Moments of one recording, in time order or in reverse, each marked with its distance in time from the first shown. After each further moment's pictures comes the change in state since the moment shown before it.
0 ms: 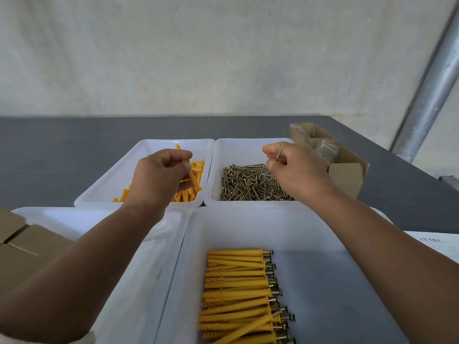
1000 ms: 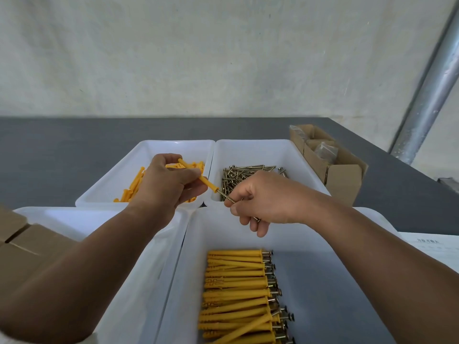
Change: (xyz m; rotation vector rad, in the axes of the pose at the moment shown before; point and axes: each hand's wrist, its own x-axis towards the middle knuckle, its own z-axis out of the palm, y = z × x) left_hand -0.006 0.006 0.008 -0.298 -0.053 -0.223; right_hand -0.030 -0.041 0.005 0.045 -0.729 -0.040
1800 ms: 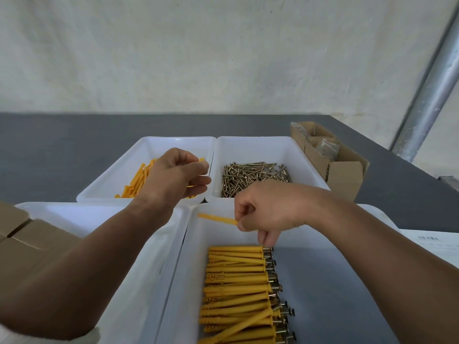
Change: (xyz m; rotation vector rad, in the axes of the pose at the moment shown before) left_hand -0.007 -0.001 -0.001 0.217 -0.092 0.118; right_hand -0.014 -0.015 0.001 -0.228 -0.212 0.116
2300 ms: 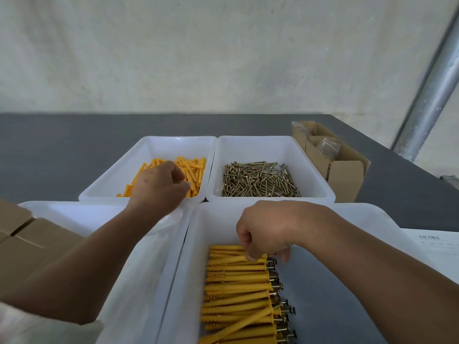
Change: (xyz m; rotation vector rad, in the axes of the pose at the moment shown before) left_hand 0.021 -0.030 -0.027 0.914 0.198 0.175; right_hand 0.002 -0.007 0.021 -0.323 -0.155 0.086
